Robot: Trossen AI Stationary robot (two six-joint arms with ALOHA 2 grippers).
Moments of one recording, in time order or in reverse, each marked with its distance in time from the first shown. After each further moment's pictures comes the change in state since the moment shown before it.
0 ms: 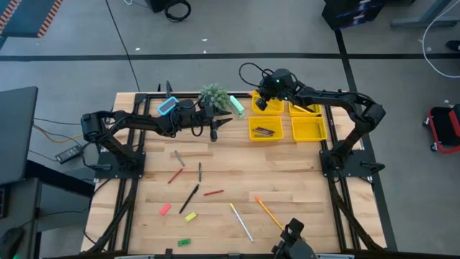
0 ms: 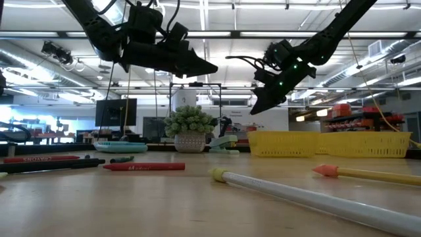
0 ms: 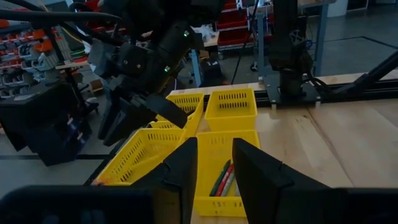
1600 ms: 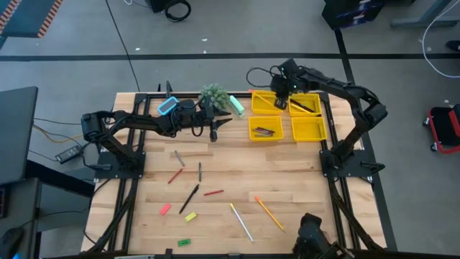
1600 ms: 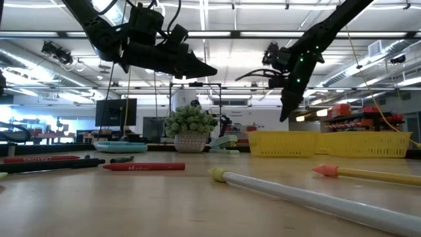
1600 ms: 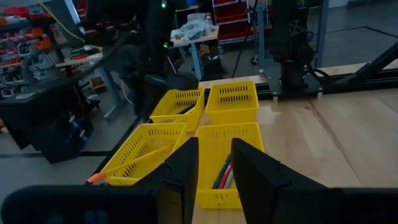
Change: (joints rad) left arm 0.003 0.001 0.000 -0.024 0.000 0.028; right arm -0.153 -0.001 0.213 -0.694 -0.007 -0.334
